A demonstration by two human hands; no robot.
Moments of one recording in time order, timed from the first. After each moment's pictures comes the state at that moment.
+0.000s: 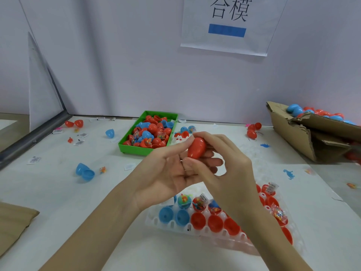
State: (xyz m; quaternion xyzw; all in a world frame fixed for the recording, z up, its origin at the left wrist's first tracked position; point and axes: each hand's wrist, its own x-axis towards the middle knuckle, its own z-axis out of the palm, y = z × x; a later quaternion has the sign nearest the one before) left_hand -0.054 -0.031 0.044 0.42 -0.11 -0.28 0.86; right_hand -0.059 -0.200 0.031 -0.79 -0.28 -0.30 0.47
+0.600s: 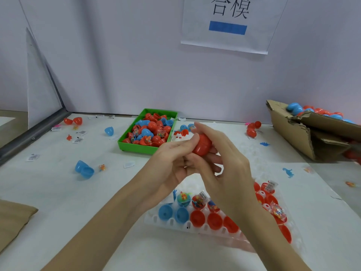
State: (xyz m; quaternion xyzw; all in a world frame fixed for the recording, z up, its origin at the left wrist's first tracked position) left_hand -0.057 -0.044 0.040 0.53 -0.18 -0.13 0.82; right_hand -0.060 -0.197 0.028 -0.78 -0.30 -0.31 0.46
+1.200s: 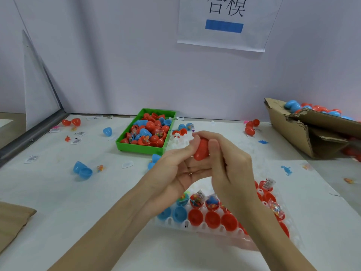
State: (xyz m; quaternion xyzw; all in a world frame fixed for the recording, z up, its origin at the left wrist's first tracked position) left_hand -0.059 -0.062 0.031 0.46 -0.11 -0.16 0.87; right_hand -0.053 -0.208 0.026 -0.77 -0.29 -0.33 0.46
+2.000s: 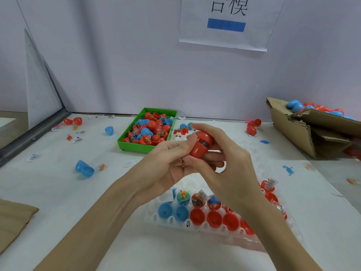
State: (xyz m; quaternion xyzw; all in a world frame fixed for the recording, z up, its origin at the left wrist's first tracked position) left_hand -0.059 -0.038 0.047 0.52 -0.17 -0.18 0.82; right_hand -0.059 -0.204 0.034 -0.78 -0.31 -0.26 0.48
